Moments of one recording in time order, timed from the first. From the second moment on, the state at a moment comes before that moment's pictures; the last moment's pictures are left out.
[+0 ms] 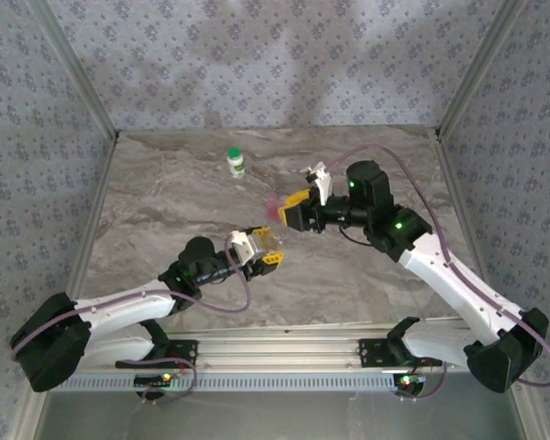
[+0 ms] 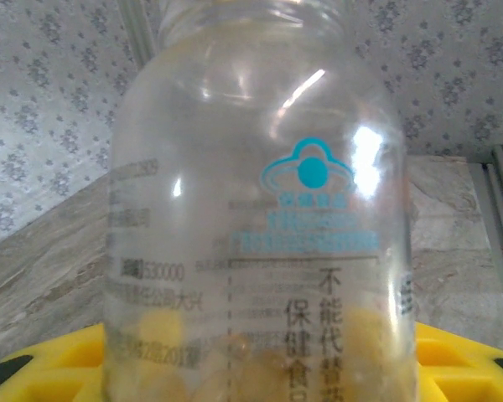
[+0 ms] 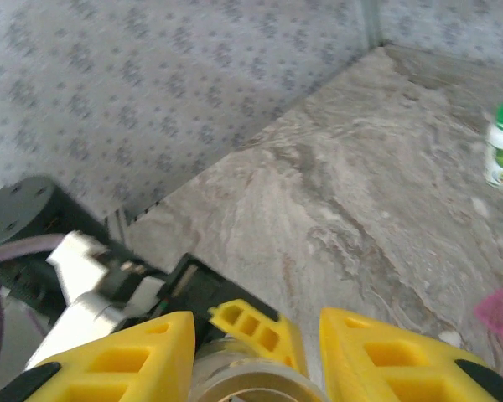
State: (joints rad) left arm -0.86 1.10 0.38 0.66 0.31 0.14; right arm 0.64 1.13 1.12 -0.36 -0.58 0.14
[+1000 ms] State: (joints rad) left arm -0.76 1.22 0.44 0.39 0.01 0.12; right arm 0.52 0.94 0.63 -0.19 -0.16 0.15
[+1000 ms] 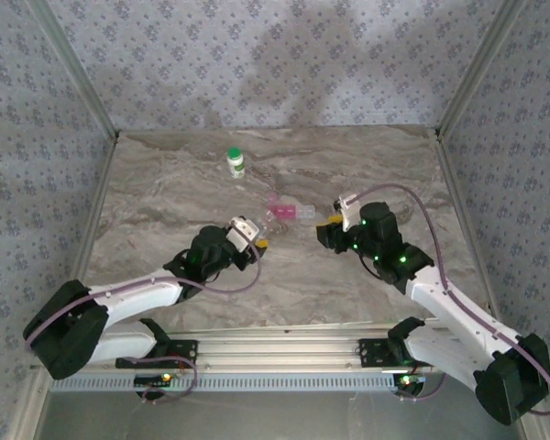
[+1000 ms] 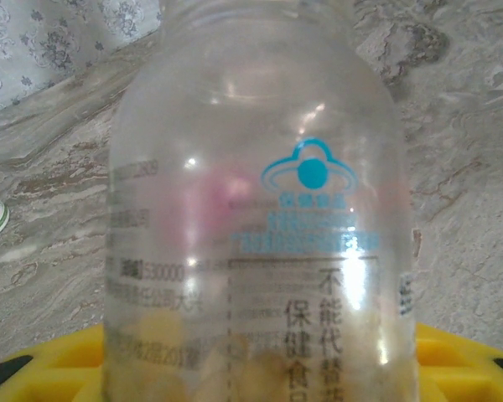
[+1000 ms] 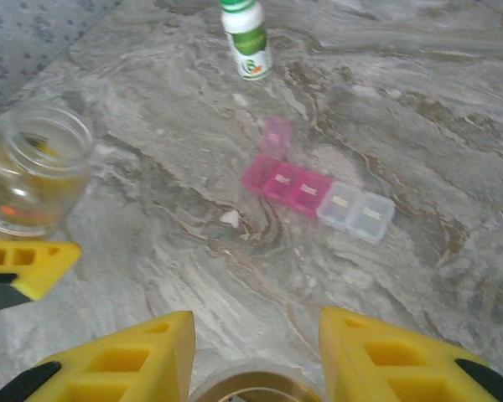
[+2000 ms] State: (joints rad) left arm -0.61 1.64 0.86 0.03 0.04 0.26; right arm 0.49 1.00 0.49 0.03 -0.19 0.19
